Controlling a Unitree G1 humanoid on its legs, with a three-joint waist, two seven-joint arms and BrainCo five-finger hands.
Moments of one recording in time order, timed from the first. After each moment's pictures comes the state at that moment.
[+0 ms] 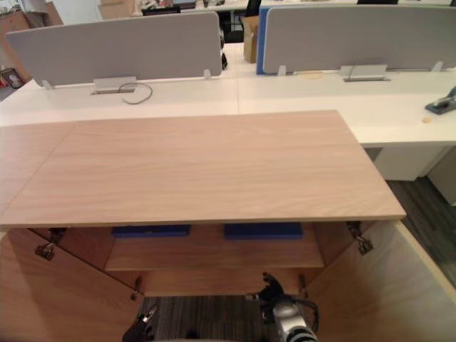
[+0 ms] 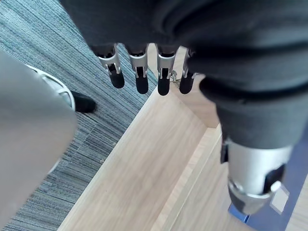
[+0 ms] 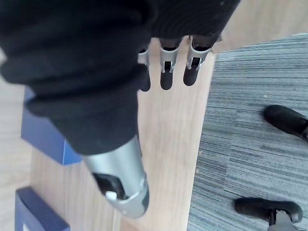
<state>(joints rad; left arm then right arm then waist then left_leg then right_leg) 0.16 0.00 0.27 0.96 -0.39 -0.06 0.01 -0.09 -0.06 0.02 1.07 -0.10 -0.01 -0.04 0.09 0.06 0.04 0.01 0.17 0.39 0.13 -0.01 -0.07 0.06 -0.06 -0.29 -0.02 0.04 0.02</state>
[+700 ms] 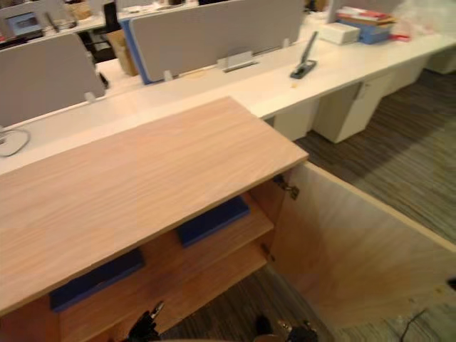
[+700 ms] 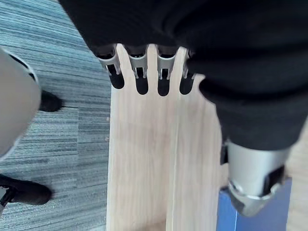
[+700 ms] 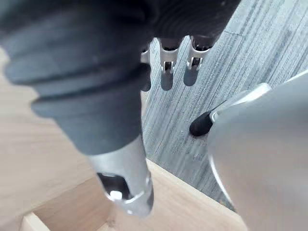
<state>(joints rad) 0.08 -0.05 0.33 1.02 -0.28 -0.11 0.04 0.07 -0.02 -0.37 1.06 0.19 -0.02 -0.09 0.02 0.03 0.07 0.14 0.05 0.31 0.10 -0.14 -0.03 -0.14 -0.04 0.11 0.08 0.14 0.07</state>
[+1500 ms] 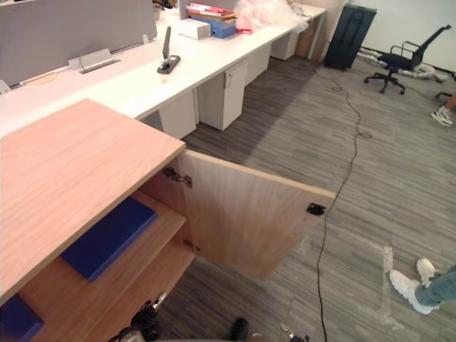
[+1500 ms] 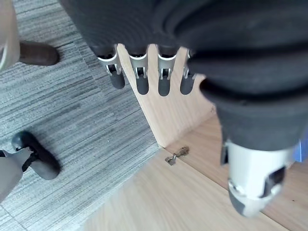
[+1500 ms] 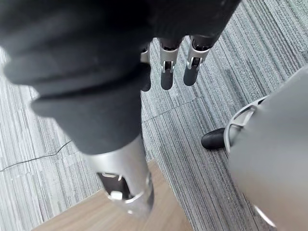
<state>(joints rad) 0.04 0.00 0.28 1.05 -0.28 -0.10 0.05 0.08 0.03 -0.53 1.10 0.33 -0.04 -0.11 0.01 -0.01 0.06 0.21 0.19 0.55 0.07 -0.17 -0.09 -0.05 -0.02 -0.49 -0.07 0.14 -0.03</state>
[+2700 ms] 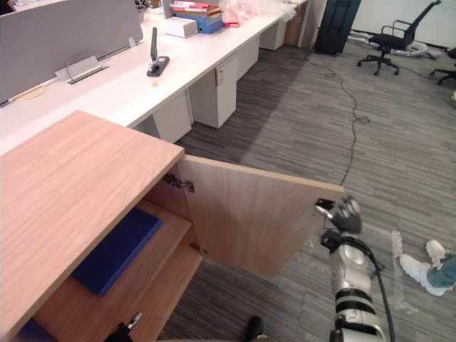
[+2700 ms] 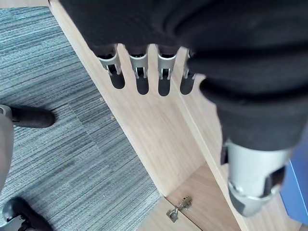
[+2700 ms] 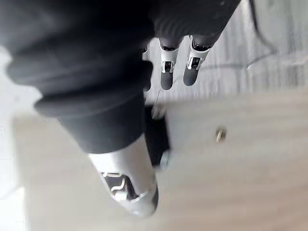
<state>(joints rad) 0.12 0.09 0.38 1.05 -0.24 -0.07 0.05 -0.28 -0.36 -0.16 0.60 0.41 -0.12 -0.04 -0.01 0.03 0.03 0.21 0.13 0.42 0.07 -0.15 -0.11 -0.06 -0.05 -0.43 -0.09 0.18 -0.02</state>
